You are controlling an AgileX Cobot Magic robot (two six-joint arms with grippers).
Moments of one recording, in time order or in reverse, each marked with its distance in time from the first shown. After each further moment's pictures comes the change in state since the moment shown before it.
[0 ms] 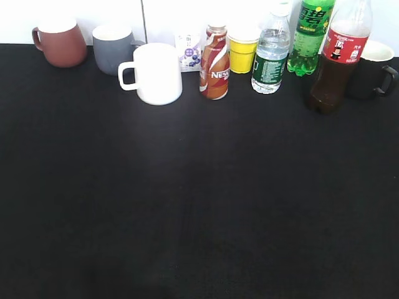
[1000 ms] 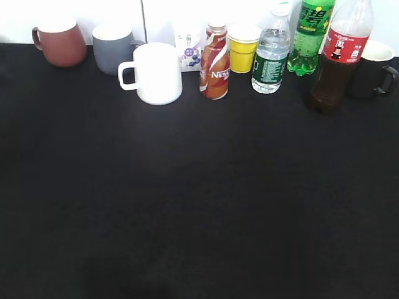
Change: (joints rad) left arm -0.170 1.177 0.066 -0.015 -1.559 0.000; right arm 0.000 0.000 0.000 0.000 0.000 0.000
